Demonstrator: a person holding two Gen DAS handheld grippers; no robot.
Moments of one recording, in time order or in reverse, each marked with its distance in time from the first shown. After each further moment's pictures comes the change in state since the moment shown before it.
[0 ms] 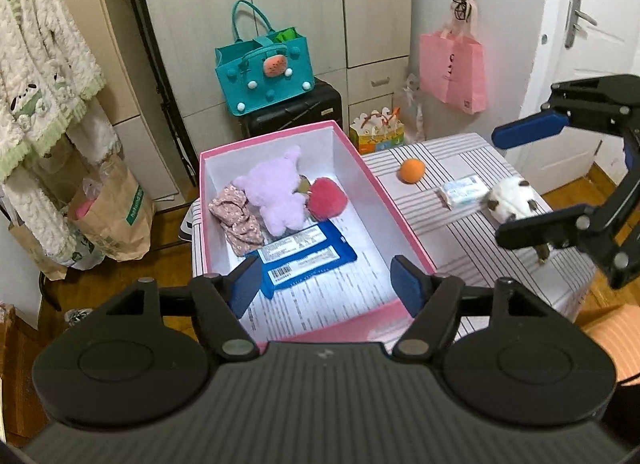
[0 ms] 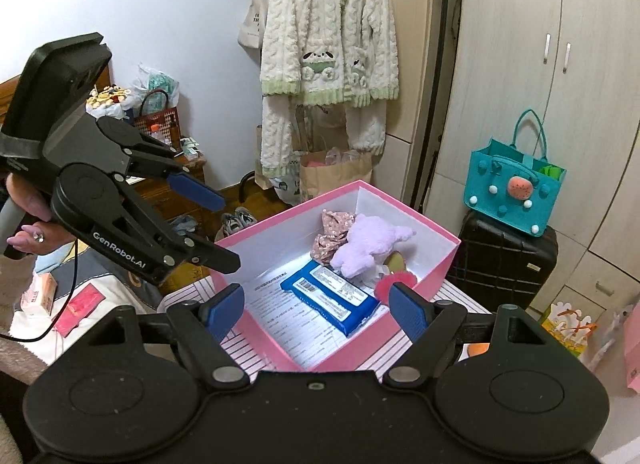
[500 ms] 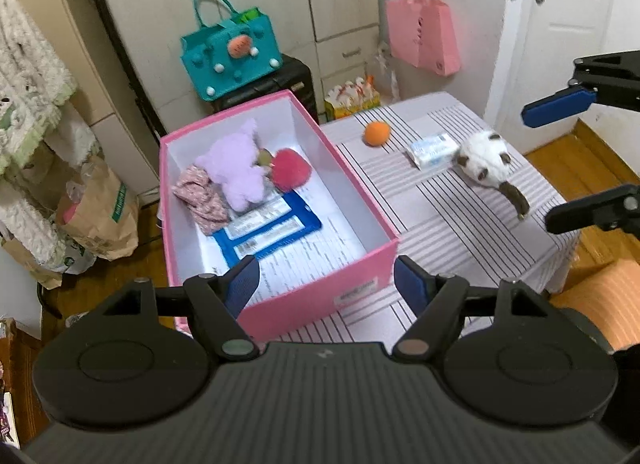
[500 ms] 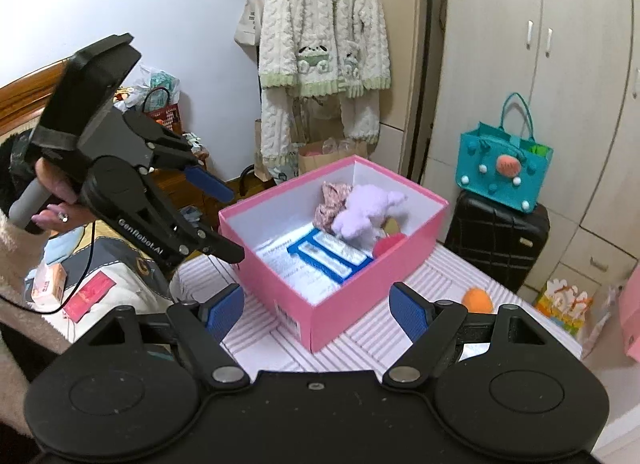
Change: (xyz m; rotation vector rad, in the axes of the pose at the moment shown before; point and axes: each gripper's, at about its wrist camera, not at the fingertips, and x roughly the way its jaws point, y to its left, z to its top) left arm -0.001 -0.037 -0.014 0.100 0.071 -0.026; right arm -0.044 0.004 -0.048 0.038 0.012 -0.004
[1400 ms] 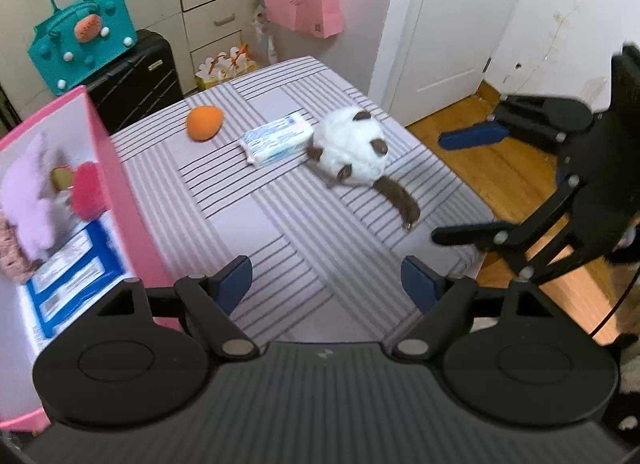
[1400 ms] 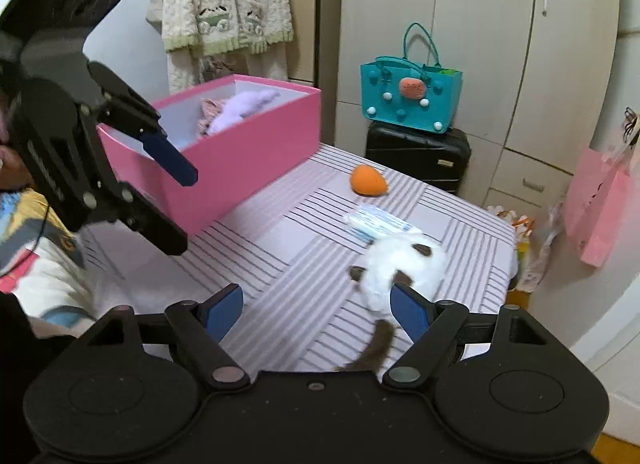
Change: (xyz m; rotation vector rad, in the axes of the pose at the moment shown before) left arm 0.101 -0.111 0.035 0.106 0.121 -0.321; right arm 0.016 -0.089 -0.134 0.121 0.047 -0.203
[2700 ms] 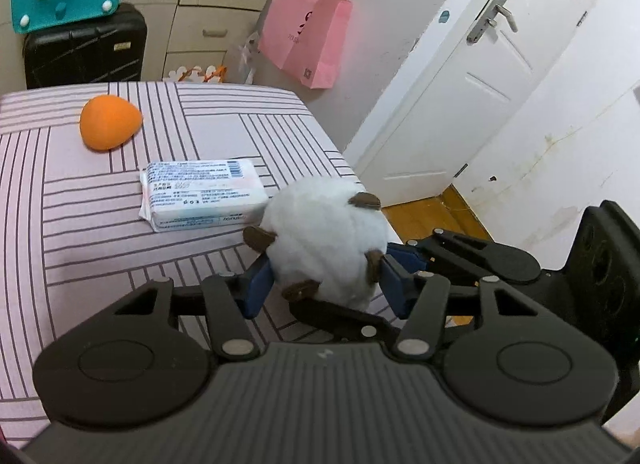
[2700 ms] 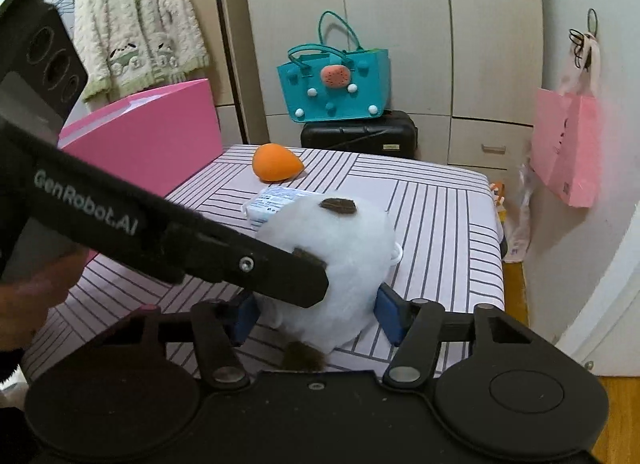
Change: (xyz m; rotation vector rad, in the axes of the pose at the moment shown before) left arm 0.152 0.010 0.040 -0.315 -0.225 -0.222; right arm 0.096 -0.059 -0.033 0.251 -0.094 -0.092
